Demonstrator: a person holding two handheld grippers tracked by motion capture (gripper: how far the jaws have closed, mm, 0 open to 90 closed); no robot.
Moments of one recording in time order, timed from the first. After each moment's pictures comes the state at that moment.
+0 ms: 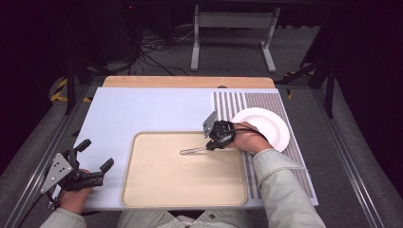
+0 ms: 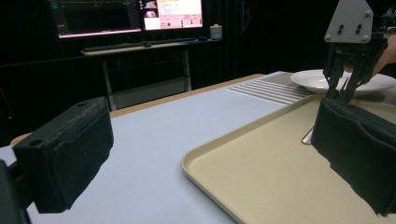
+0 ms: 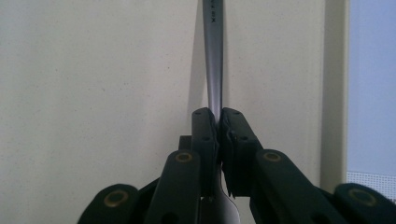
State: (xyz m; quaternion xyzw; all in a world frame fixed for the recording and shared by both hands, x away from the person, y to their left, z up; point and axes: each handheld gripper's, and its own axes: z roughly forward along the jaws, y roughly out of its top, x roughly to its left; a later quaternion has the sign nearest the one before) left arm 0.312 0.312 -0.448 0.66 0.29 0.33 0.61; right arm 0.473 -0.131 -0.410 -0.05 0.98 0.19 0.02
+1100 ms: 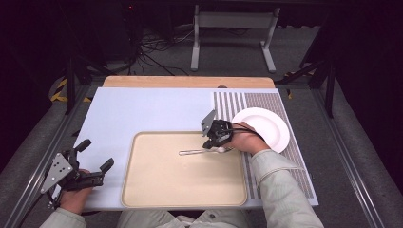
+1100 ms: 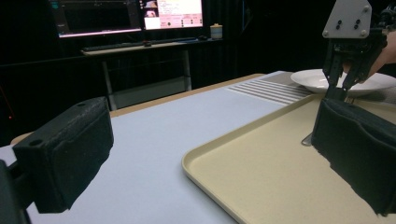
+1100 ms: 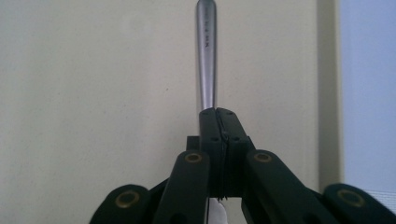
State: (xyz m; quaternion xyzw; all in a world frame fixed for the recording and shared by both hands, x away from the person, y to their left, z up) left arm 0.312 0.311 -0.448 0.66 0.29 0.33 0.61; right arm 0.473 -0.125 -0.407 -0.03 0.98 0.21 0.02
